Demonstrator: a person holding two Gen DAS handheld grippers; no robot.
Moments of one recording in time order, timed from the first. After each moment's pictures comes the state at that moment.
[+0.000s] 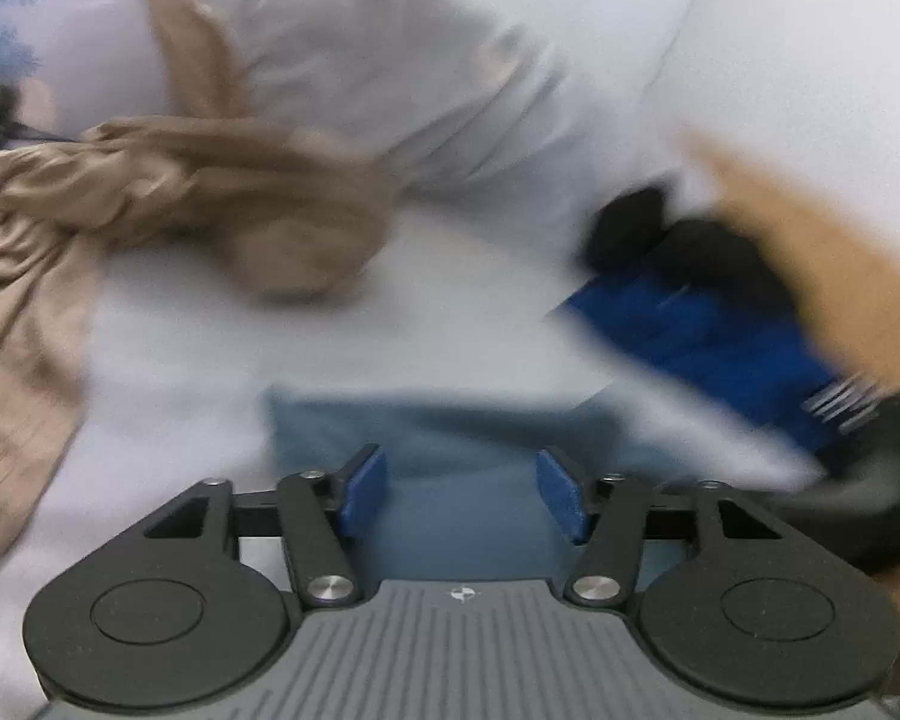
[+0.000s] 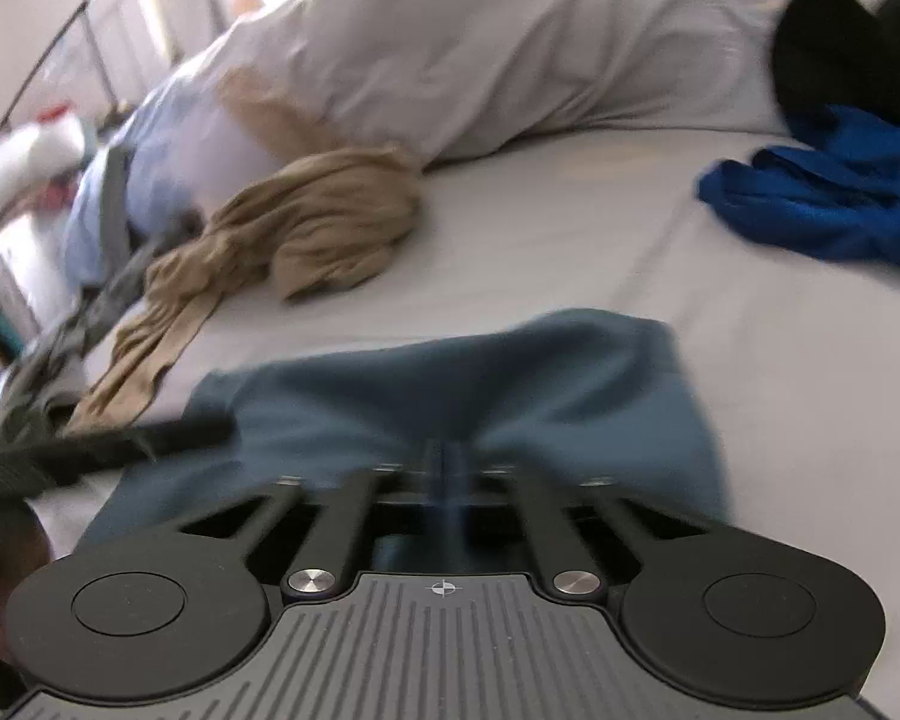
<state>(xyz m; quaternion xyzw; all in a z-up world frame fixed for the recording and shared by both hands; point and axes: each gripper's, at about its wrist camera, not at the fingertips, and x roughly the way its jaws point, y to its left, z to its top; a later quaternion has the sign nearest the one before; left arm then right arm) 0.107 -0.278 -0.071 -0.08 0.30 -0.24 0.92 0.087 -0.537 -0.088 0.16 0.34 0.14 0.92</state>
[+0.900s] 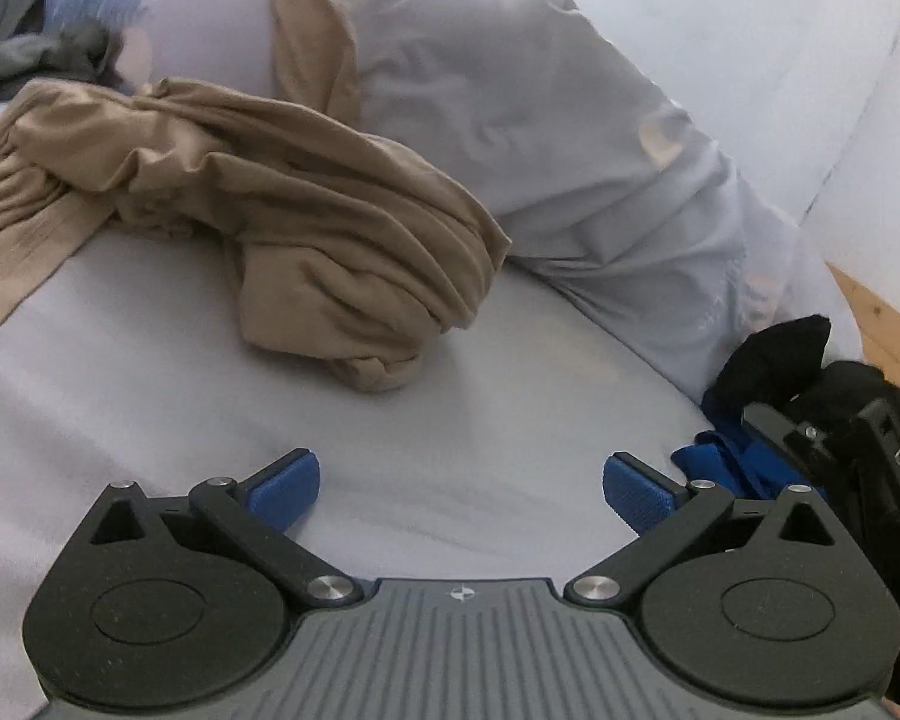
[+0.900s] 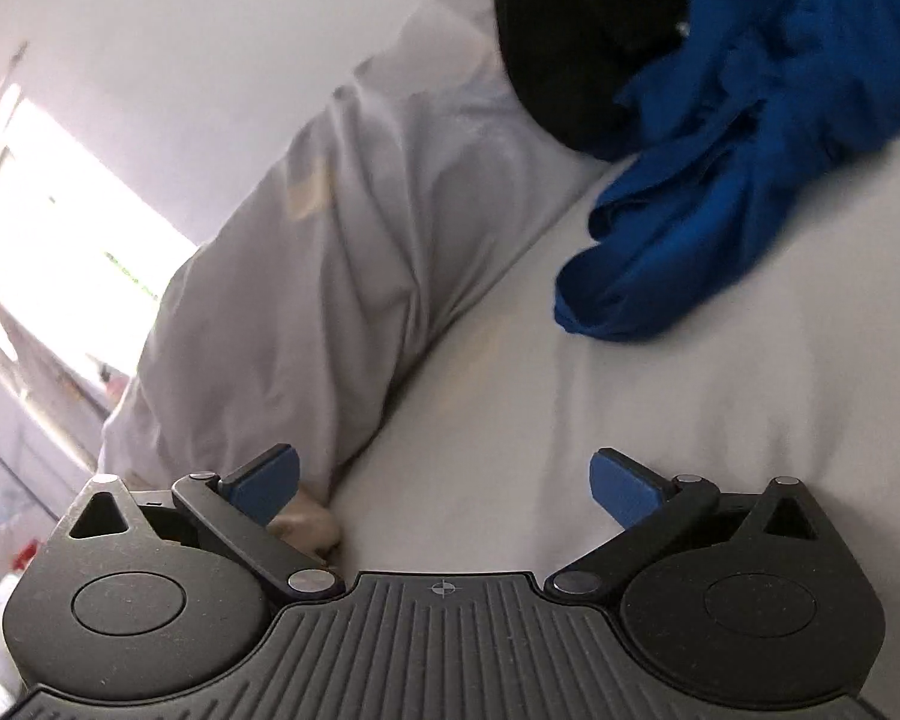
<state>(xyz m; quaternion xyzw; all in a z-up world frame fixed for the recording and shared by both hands) 0.185 -0.326 -0.083 -0.22 0.28 -0.09 0.93 0.172 -0.591 -0.130 0.45 0.13 -0.02 0.88</state>
